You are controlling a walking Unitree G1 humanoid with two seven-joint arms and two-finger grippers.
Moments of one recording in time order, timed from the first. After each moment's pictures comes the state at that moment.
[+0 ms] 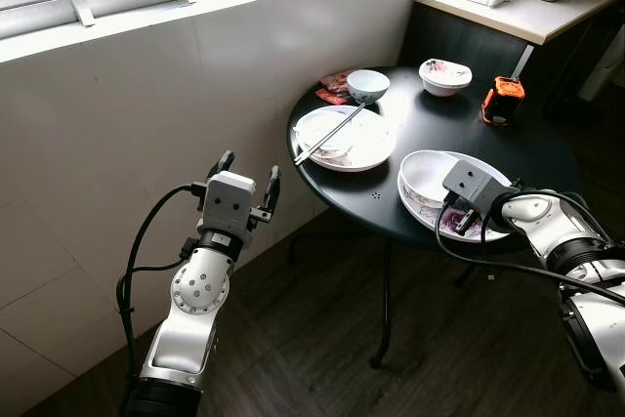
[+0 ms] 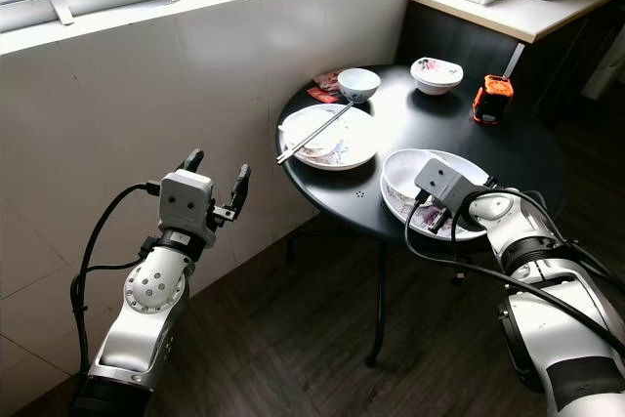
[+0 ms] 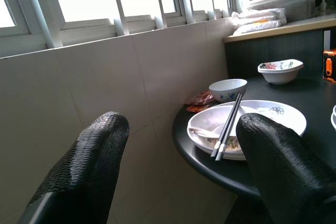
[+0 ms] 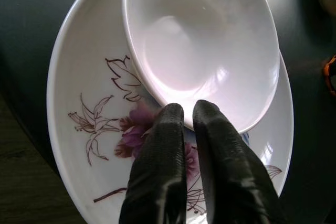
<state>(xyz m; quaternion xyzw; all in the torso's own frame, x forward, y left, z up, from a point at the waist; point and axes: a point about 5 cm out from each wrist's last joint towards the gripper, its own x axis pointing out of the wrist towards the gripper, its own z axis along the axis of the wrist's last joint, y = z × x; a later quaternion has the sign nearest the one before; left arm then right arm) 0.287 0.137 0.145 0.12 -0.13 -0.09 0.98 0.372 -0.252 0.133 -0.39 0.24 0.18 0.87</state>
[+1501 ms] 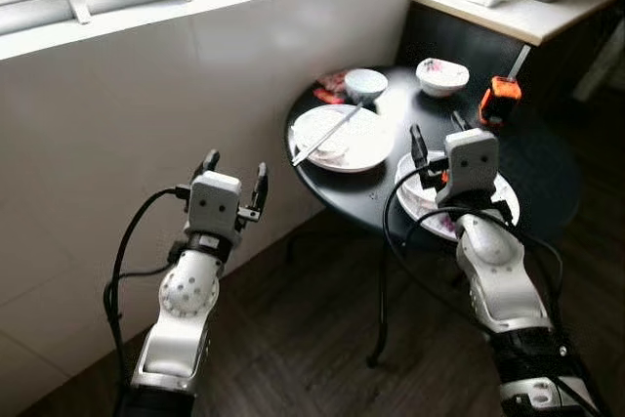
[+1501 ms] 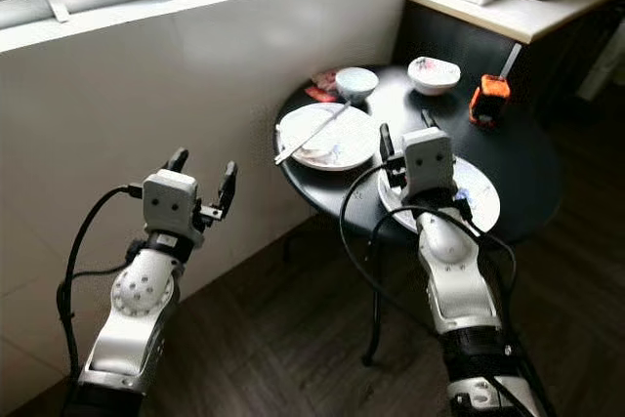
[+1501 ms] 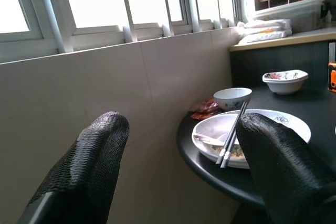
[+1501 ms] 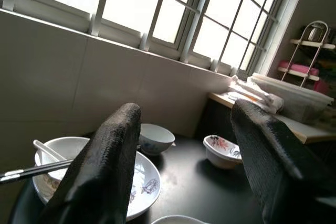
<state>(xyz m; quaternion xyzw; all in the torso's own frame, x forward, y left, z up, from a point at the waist) 0.281 0.144 0.149 0.11 -0.14 -0.08 0.98 0.309 -0.162 0.190 -0.13 -0.20 0.04 0.97</state>
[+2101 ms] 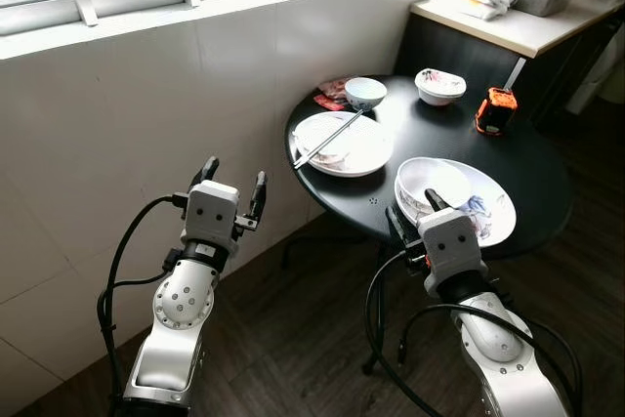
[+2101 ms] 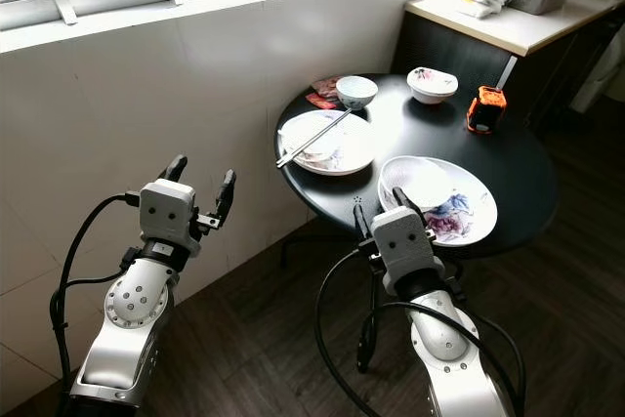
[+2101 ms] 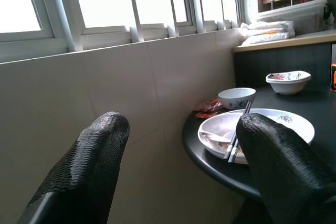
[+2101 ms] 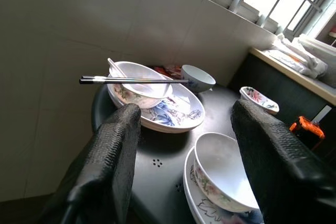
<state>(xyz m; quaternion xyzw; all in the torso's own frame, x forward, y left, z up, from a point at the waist) 0.274 0.151 0.145 0.12 -0.14 -0.08 0.98 0.240 -0.139 0.148 -0.17 -0.07 0.09 0.98</state>
